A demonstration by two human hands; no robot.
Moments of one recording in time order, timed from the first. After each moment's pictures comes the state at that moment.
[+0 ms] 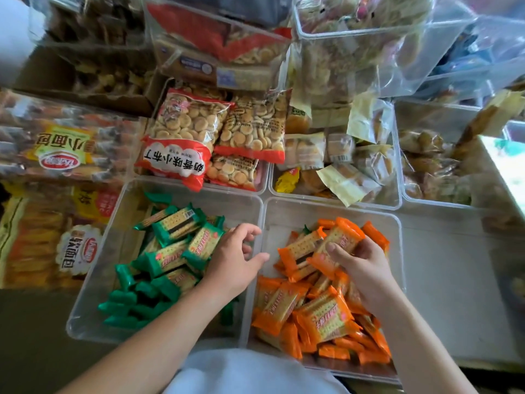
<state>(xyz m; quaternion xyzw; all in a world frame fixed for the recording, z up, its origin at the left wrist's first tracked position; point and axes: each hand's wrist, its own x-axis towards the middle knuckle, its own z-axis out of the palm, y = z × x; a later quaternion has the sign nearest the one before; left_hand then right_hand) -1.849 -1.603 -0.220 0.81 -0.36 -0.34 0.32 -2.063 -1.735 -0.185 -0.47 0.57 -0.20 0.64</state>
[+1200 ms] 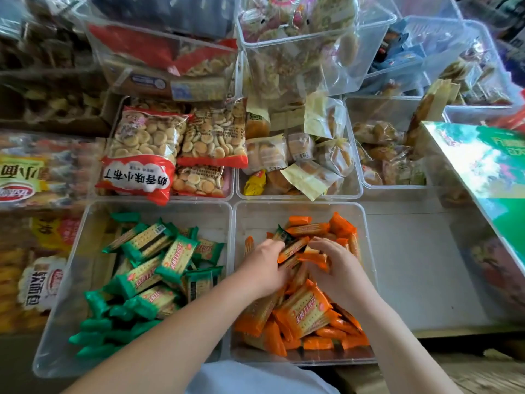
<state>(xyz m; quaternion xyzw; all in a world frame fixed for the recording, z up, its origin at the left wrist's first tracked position) -1.917 -1.664 -0.216 0.73 -0.52 -0.44 0.10 -2.097 -1.717 -0.189 -0.78 0.53 -0.02 0.34</state>
